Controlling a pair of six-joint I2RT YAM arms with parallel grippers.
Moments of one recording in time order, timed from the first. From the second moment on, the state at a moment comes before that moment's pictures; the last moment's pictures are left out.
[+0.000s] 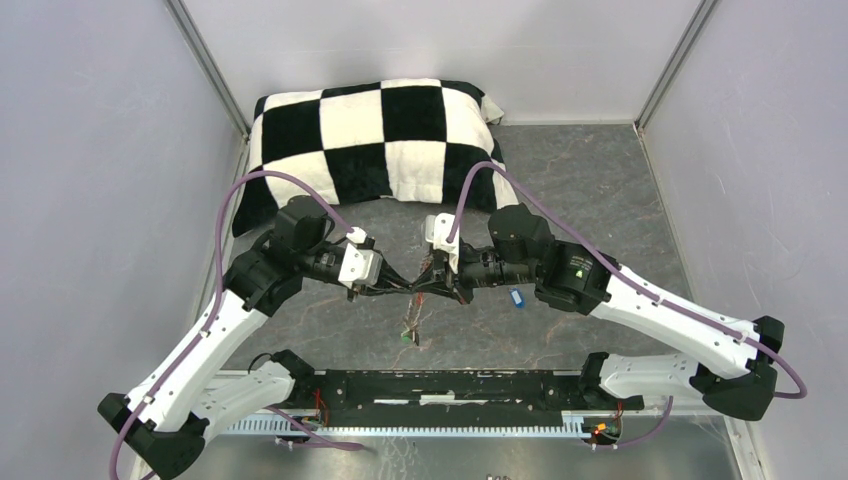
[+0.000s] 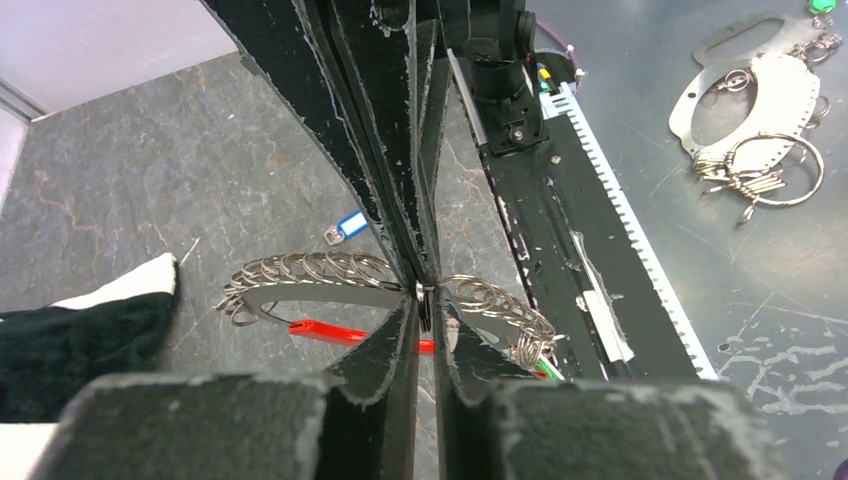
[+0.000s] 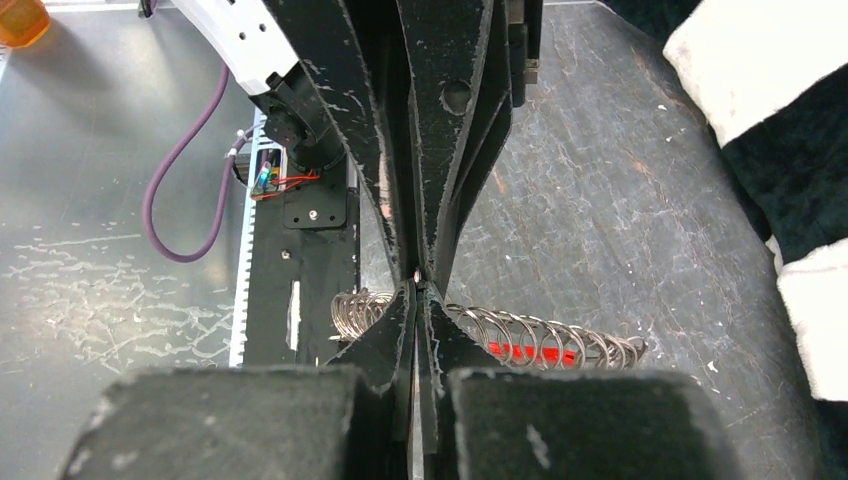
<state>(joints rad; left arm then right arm) -0.60 0.90 1.03 -0.63 1.08 0.69 1.07 1.15 1.22 -0.40 -0.41 -0.14</state>
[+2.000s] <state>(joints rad) -0.60 0.82 0.98 -0.59 0.97 0.55 1.07 1.08 1.08 -0.22 -0.41 -0.09</state>
